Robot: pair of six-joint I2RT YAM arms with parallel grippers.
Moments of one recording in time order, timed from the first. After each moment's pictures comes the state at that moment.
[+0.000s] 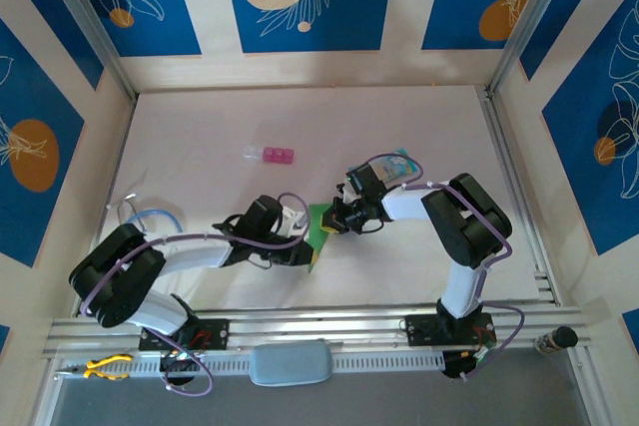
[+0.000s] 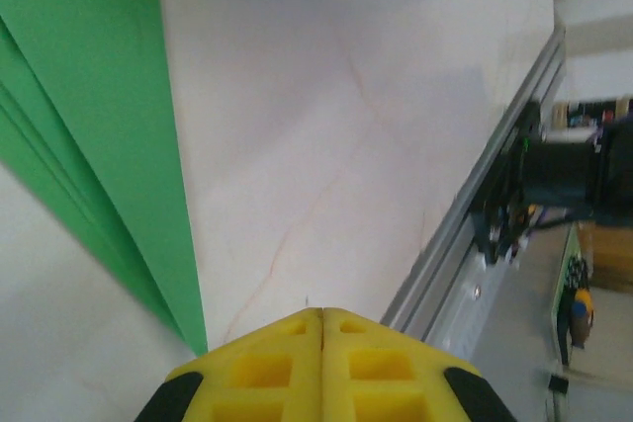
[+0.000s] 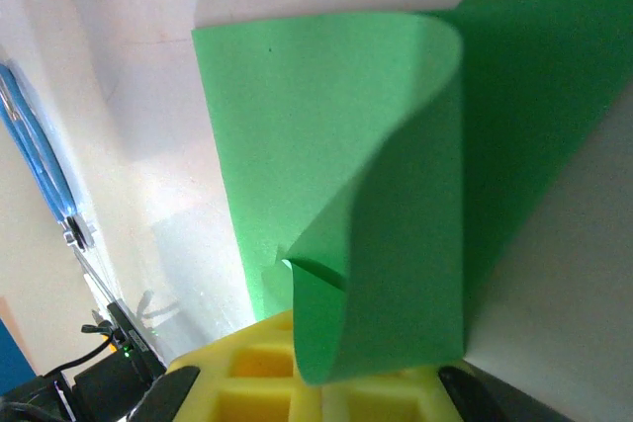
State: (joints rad) left arm -0.75 1.46 0.56 0.08 0.64 -0.68; right arm 0.55 1.82 0.84 -0.05 -0.63 0.86
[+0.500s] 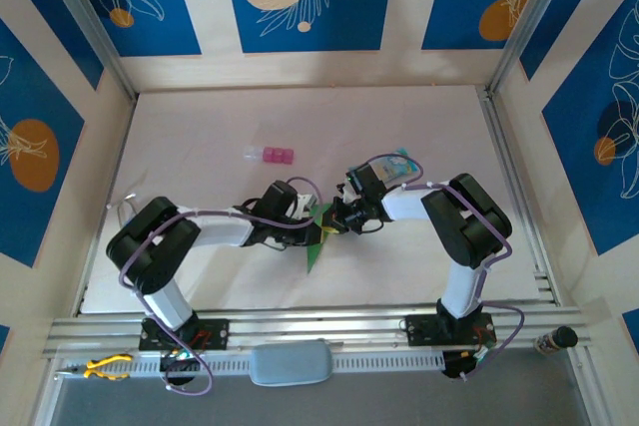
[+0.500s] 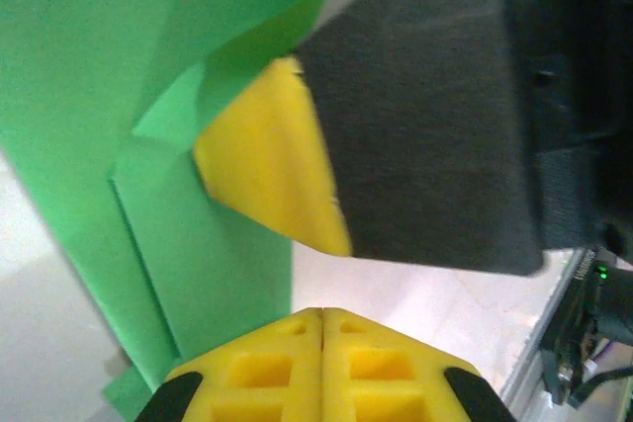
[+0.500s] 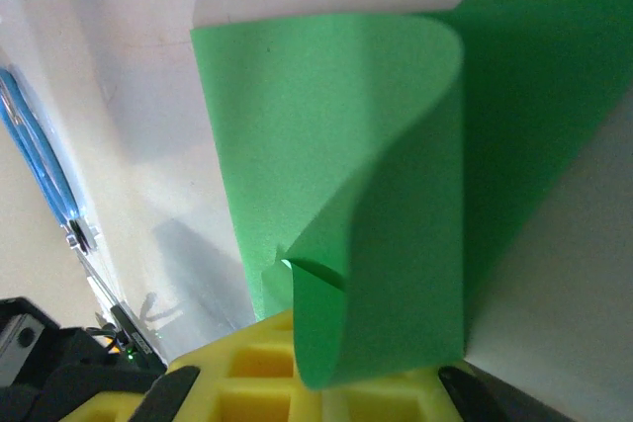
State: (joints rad) left arm -0.73 1.70 0.73 0.08 0.51 -0.68; right arm 0.56 1.82 0.84 -0.05 -0.63 0.87
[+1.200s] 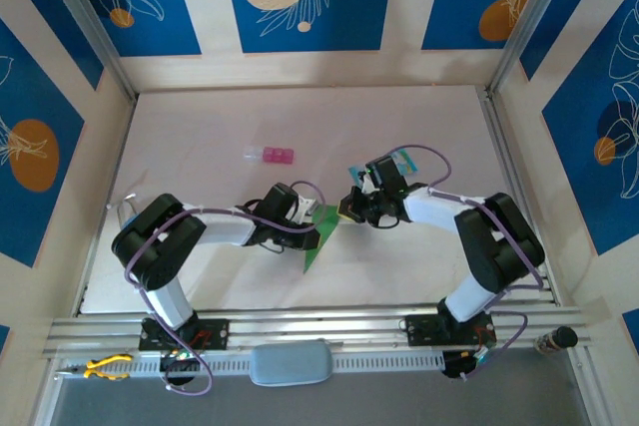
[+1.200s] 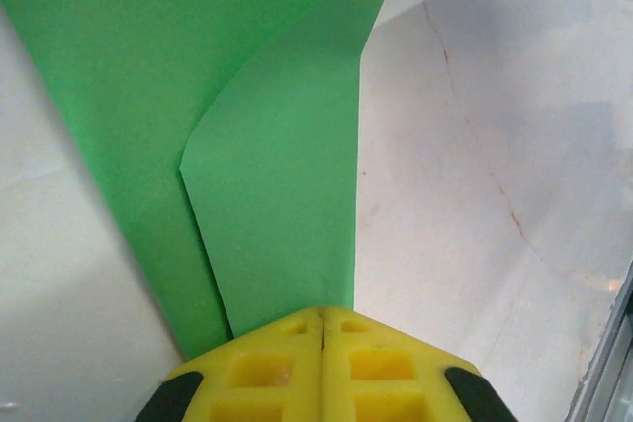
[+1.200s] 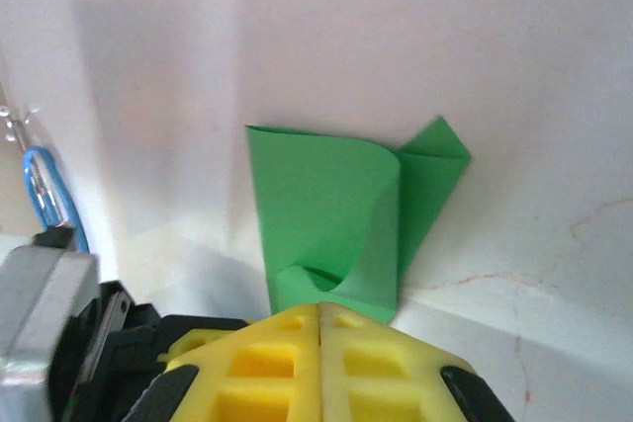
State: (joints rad) left arm -0.72 1.73 0.74 0.02 0.51 -0.46; right arm 0.48 1.58 0.77 -0.13 -0.49 0.85
